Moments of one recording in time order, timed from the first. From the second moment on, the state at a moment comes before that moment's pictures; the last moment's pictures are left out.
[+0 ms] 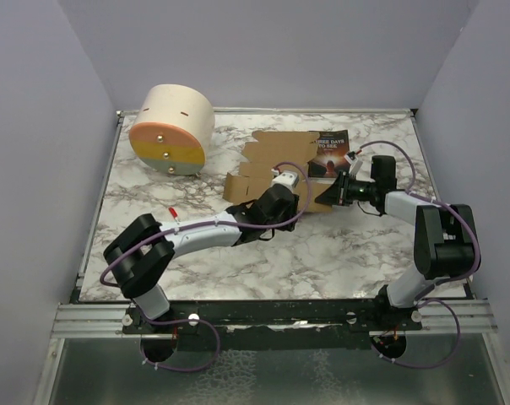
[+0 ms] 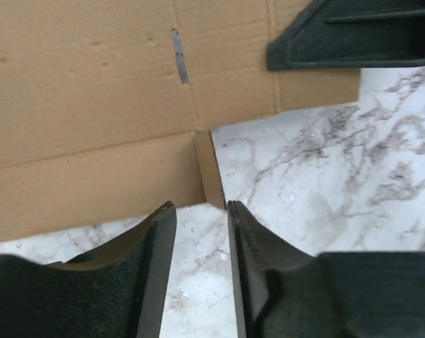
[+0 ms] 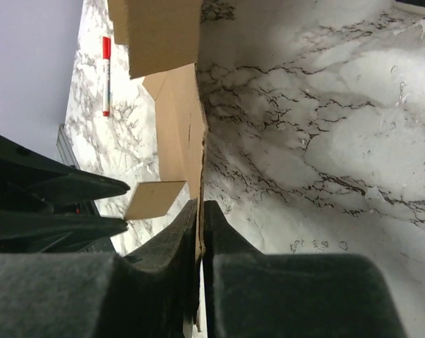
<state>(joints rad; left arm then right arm) -0.97 1.67 1.05 -0.04 -0.22 -0.53 0.02 1.63 0.78 0.11 -0.96 0.31</state>
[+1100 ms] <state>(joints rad) -0.21 1.08 0.48 0.58 0.39 -0.60 0.01 1.48 0.78 0.12 -1.22 0.07</state>
